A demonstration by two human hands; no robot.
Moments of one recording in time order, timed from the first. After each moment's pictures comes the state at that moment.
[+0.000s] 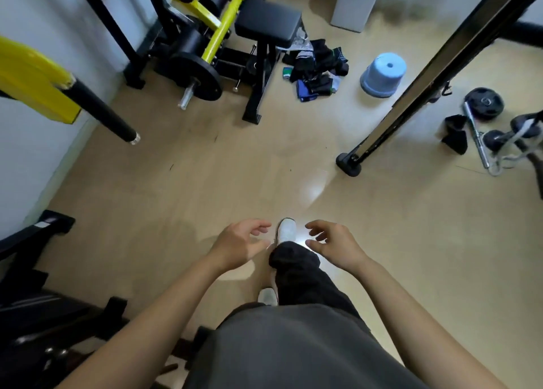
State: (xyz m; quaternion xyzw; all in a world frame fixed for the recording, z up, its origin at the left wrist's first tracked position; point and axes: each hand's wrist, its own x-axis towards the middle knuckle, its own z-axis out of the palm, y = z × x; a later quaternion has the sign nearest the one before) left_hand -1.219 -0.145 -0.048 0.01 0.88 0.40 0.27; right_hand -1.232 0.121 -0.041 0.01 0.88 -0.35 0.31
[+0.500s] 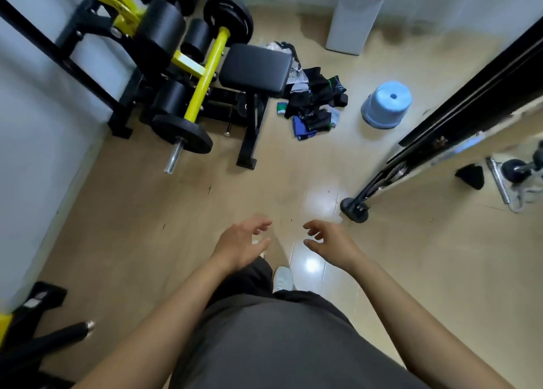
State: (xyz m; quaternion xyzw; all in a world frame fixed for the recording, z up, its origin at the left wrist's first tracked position) left_hand -1.583 -0.124 -0.048 0.01 0.90 0.34 0.27; right_hand -1.586 0.130 -0.058 0.01 0.89 -0.34 0.32
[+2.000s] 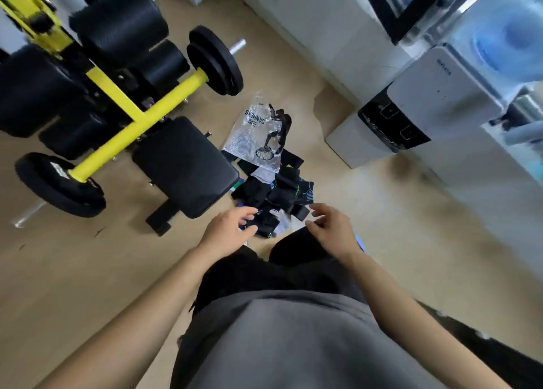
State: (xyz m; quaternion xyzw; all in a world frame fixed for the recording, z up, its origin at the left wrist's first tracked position) left_hand -2.341 0.127 -0.121 -0.23 0.82 0.47 0.22; right_hand -2.465 0.365 -0.090 -0.08 0.90 -0.27 0.33
